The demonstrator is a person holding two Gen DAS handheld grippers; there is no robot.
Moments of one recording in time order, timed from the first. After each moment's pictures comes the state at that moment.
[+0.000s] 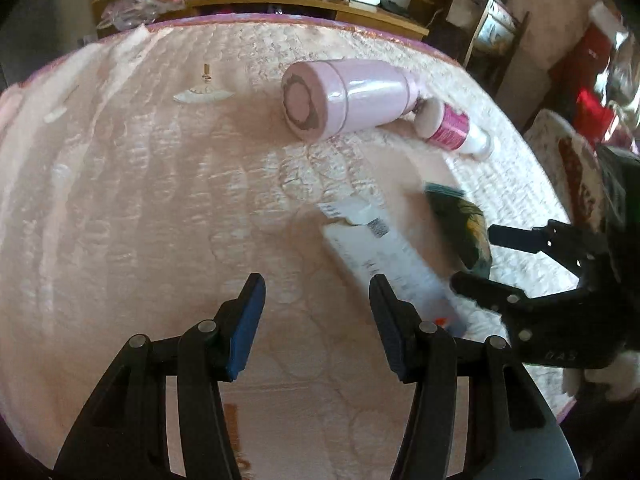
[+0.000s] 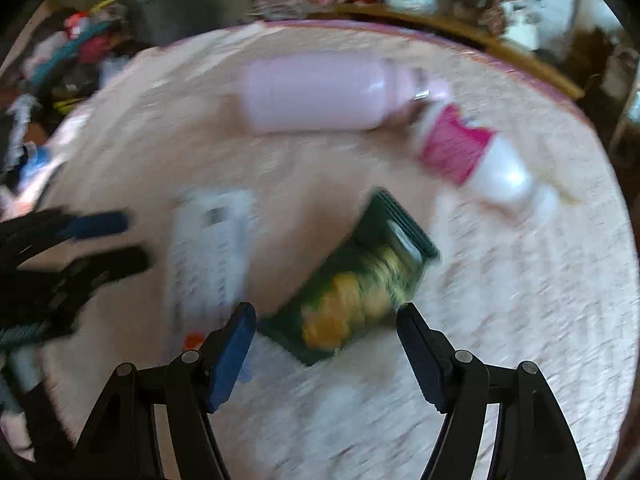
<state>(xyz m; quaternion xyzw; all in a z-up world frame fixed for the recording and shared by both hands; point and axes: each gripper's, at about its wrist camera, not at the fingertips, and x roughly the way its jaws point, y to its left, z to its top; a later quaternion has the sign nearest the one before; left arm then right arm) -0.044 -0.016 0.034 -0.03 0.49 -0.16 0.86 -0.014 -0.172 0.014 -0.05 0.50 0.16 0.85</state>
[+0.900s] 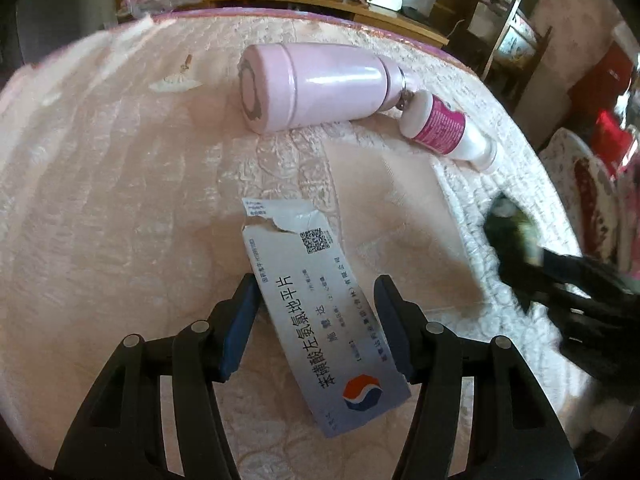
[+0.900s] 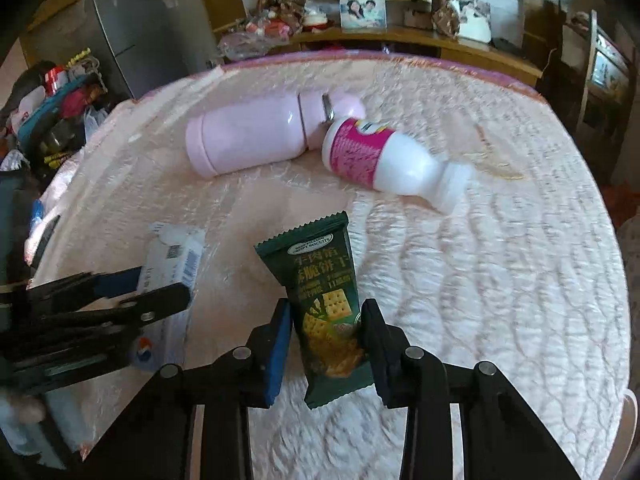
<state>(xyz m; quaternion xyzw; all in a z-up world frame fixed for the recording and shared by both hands) -0.037 -0.074 0.017 -0.04 0.49 -0.11 0.86 -0.035 -0.240 0.023 0.02 0.46 0.12 0.88</state>
